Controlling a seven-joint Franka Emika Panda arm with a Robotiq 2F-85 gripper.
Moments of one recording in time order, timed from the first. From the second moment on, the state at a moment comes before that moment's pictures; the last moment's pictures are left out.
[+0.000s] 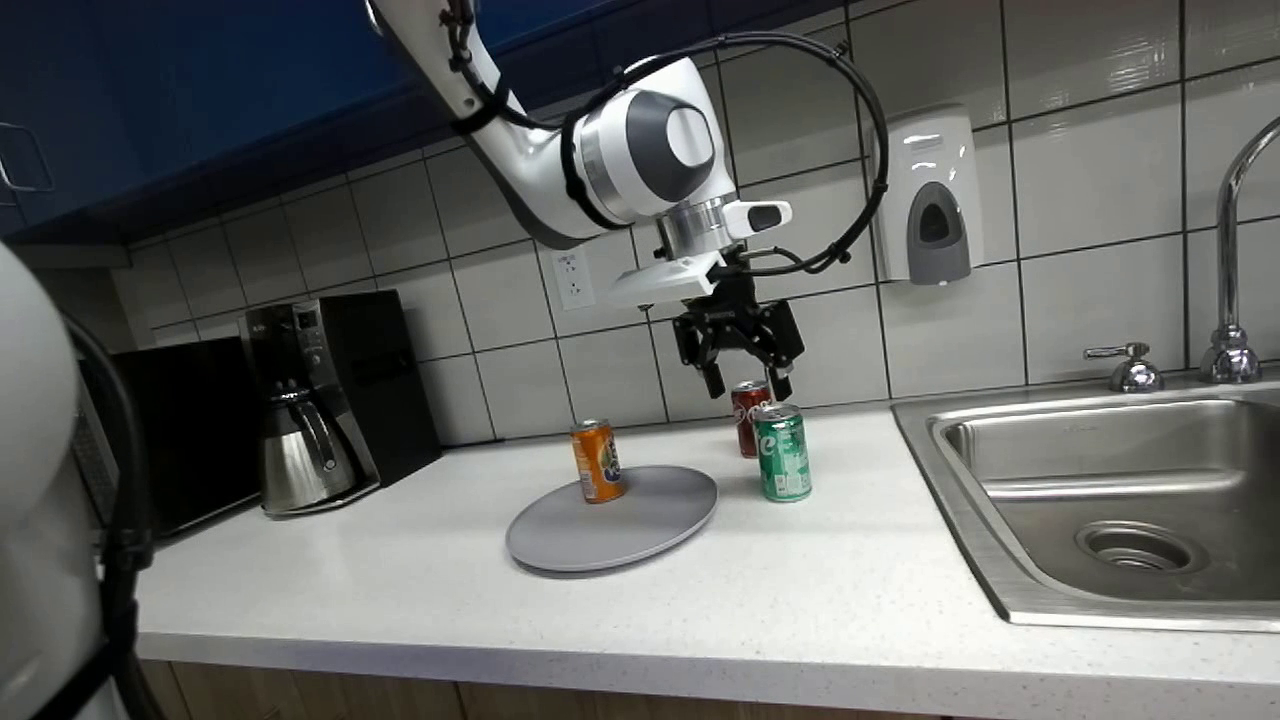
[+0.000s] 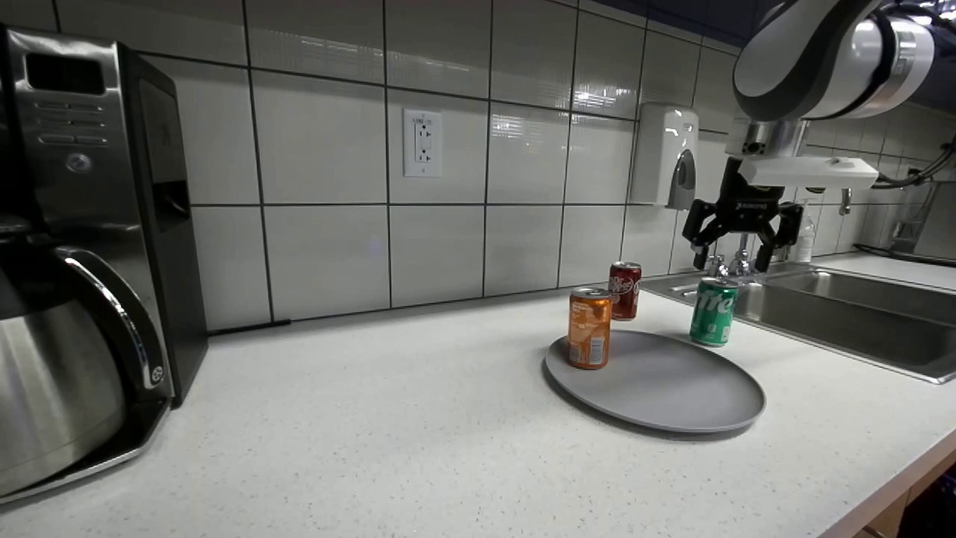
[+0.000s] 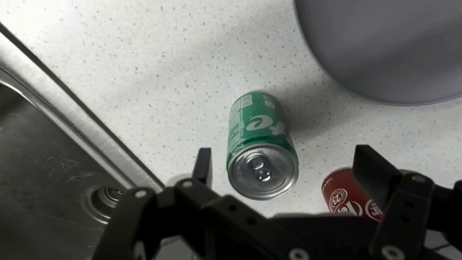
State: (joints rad) arm -0.12 0.08 -0.18 -2.29 -0.07 2.55 0.20
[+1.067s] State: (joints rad) arm -0.13 0.20 -0.18 -2.21 -0.02 2.55 0.20
